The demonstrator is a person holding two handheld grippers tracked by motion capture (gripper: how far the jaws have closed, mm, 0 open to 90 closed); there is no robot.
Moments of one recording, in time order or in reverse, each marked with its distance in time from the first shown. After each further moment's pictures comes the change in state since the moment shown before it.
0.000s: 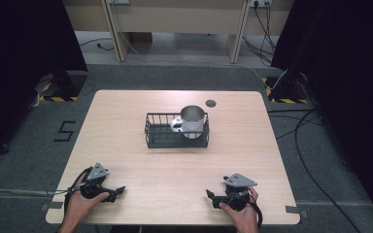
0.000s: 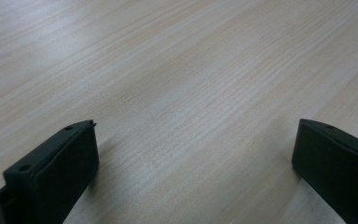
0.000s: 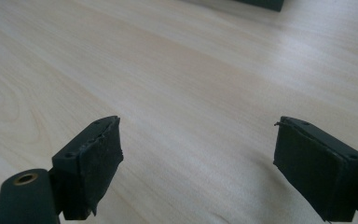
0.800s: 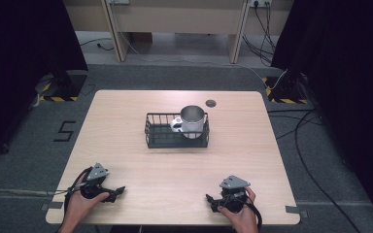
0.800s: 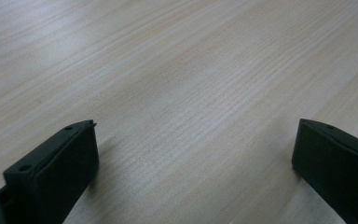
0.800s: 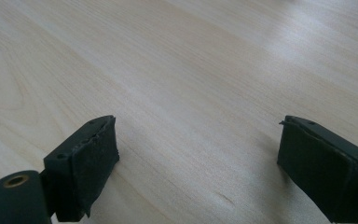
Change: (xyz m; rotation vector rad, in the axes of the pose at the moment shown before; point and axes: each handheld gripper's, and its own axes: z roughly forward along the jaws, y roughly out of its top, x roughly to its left) left arm 0.000 0.000 0.000 0.001 0.000 0.000; right arm 0.007 -0.001 0.004 0.106 -0.041 -0.067
